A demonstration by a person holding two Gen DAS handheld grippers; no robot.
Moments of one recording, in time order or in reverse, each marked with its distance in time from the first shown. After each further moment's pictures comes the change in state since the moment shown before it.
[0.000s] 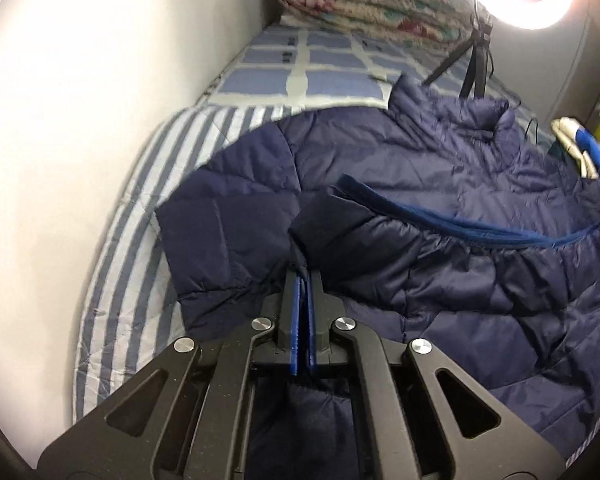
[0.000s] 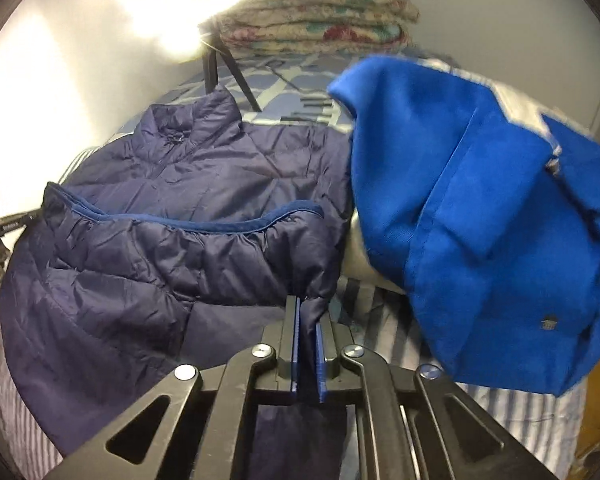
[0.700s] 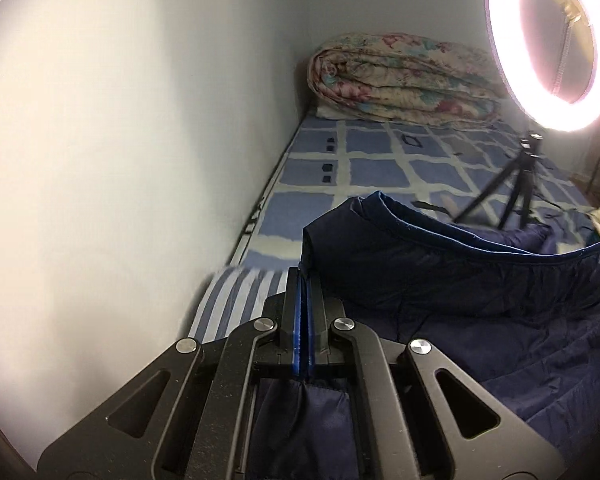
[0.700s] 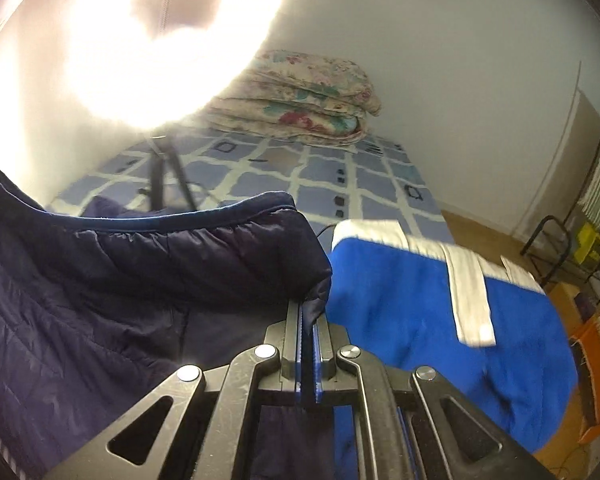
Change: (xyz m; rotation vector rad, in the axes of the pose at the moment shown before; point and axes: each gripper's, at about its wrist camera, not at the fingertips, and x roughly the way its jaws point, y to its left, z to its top) left arm 0.003 -0.001 0.133 0.011 -0.236 0.176; right arm 0.016 0.014 0.134 -0.046 -0.204 -0.287
